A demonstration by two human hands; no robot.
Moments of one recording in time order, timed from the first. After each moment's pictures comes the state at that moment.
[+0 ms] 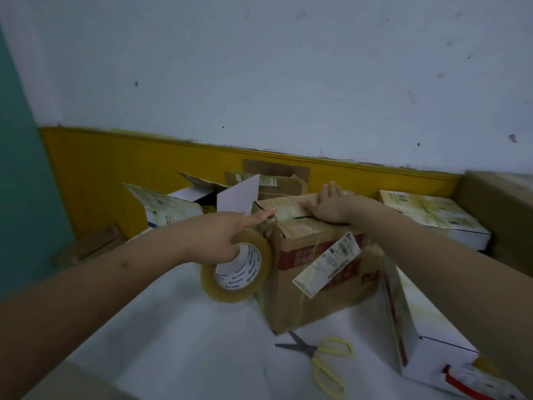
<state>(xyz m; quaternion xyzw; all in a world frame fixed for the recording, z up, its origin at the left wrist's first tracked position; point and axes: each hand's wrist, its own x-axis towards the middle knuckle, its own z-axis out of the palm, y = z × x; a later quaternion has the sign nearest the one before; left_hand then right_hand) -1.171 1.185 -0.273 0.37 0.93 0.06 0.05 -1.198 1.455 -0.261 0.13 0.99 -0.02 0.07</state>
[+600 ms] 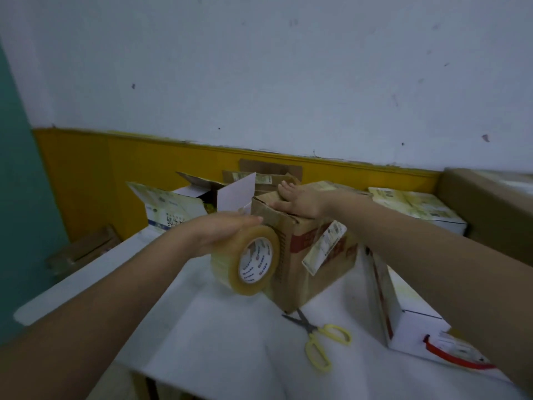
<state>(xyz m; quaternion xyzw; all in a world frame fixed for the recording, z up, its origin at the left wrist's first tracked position) -1.164 1.193 -0.287 0.13 0.81 0.53 0.23 -1.189 1.414 -0.255 -0.07 0.99 0.06 0.08</state>
